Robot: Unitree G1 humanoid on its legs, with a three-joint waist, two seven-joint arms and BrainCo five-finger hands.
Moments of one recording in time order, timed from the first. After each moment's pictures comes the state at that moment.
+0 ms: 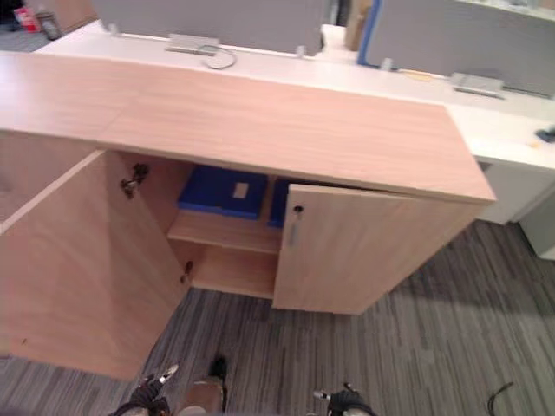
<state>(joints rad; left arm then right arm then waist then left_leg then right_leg) 0.09 0.06 0.45 0.98 -0.03 0.00 0.09 0.02 0.04 -0.39 1.06 -0.14 0.09 -0.08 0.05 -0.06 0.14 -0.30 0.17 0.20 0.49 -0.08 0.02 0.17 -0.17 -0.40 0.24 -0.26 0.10</state>
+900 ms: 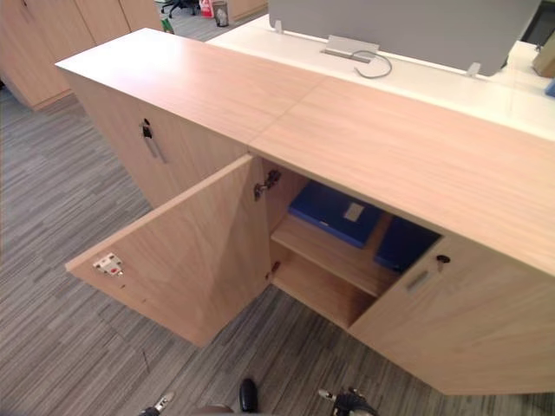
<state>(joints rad) 0.13 0.09 0.43 1.06 -0.14 0.01 0.09 -0.01 0.01 -0.43 1.13 -0.06 0.10 -0.08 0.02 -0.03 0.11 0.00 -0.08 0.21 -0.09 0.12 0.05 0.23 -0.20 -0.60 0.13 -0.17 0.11</state>
